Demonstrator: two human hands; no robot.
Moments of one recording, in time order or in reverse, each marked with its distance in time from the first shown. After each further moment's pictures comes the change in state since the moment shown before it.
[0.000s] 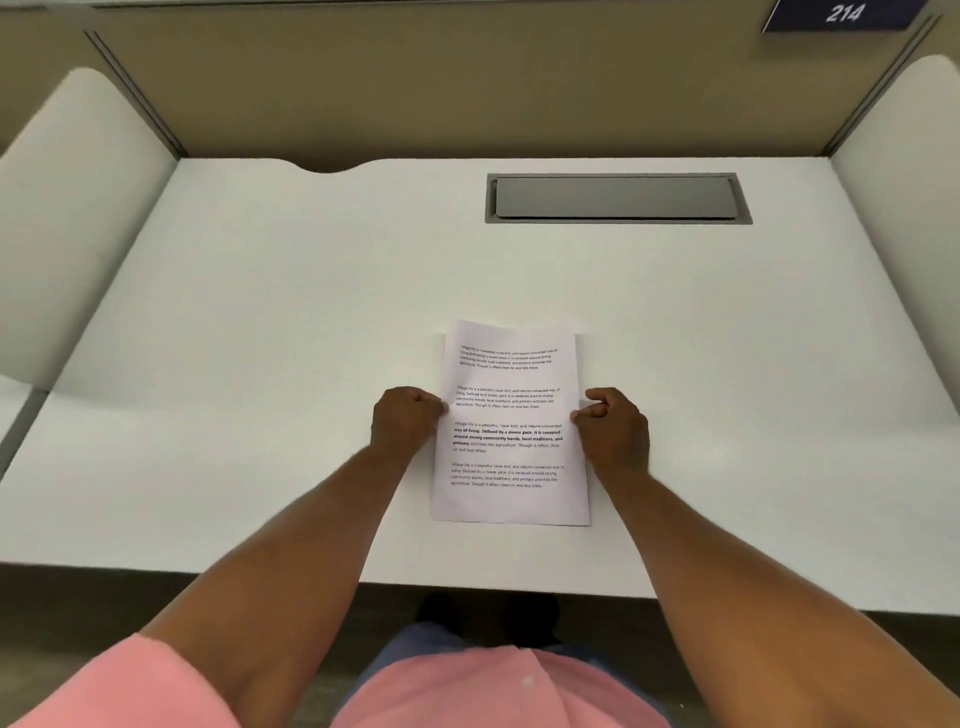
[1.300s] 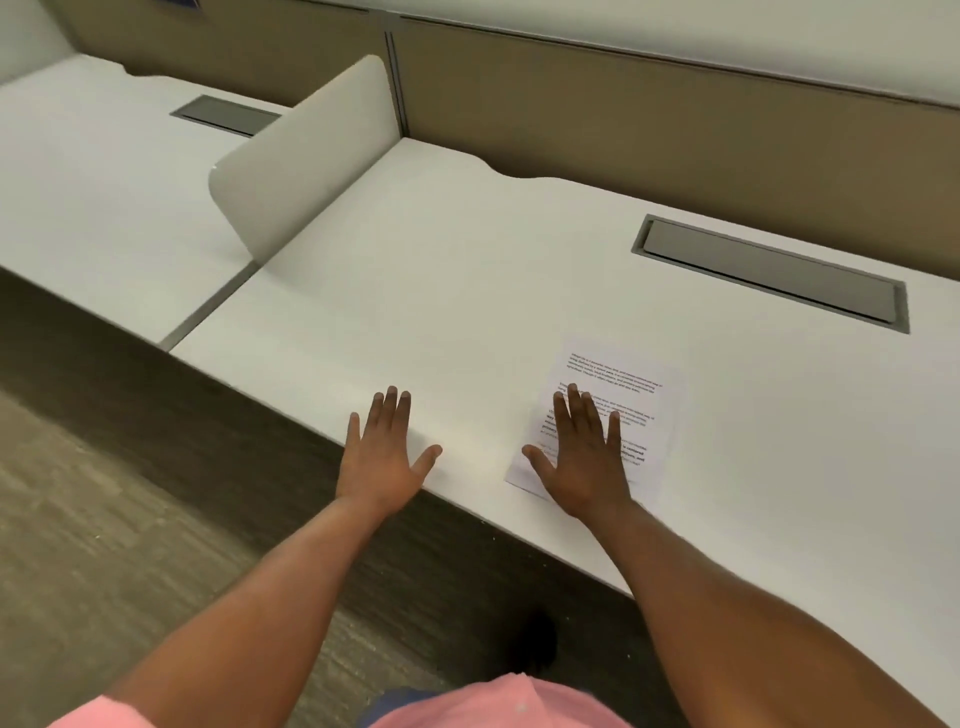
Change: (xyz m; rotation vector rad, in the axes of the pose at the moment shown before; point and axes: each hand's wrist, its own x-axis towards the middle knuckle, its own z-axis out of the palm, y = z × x) left_hand -0.147 -0.157 -0.079 0.876 0.393 0.219; right_hand -0.096 -0.014 0.058 -0.804 -0.404 -0.863
